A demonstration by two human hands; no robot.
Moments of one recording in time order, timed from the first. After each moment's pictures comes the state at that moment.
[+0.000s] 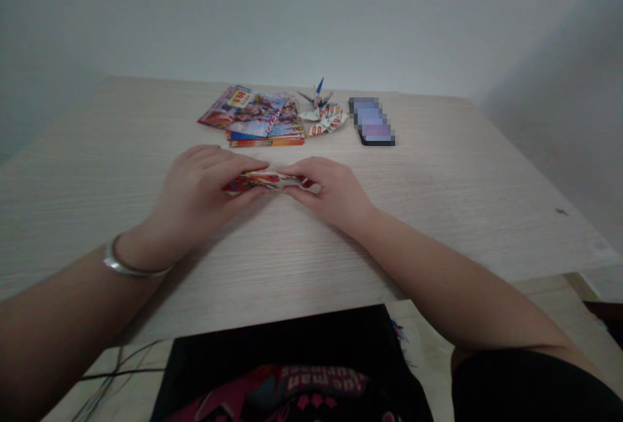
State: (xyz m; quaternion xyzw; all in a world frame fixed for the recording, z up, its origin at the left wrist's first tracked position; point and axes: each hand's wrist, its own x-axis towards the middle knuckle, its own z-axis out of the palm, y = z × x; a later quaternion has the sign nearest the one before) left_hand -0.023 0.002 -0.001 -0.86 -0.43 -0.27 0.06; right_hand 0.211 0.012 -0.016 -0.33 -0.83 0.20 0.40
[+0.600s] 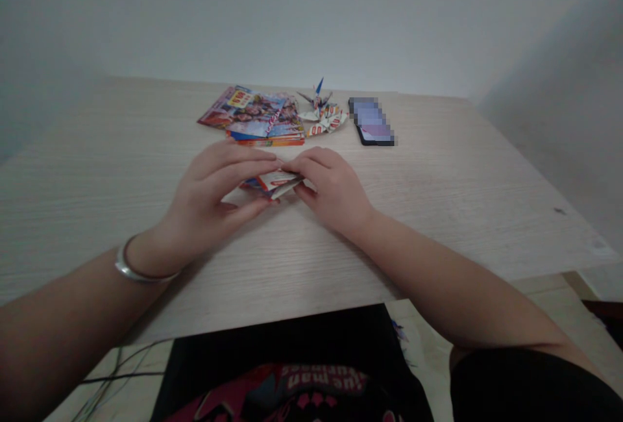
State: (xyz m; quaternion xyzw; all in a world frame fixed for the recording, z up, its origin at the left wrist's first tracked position) left_hand -0.012 -0.005 0.004 -0.87 -0.32 -0.38 0.00; right_hand 0.208 0.013 -0.012 -0.36 -0.85 0.05 0.38
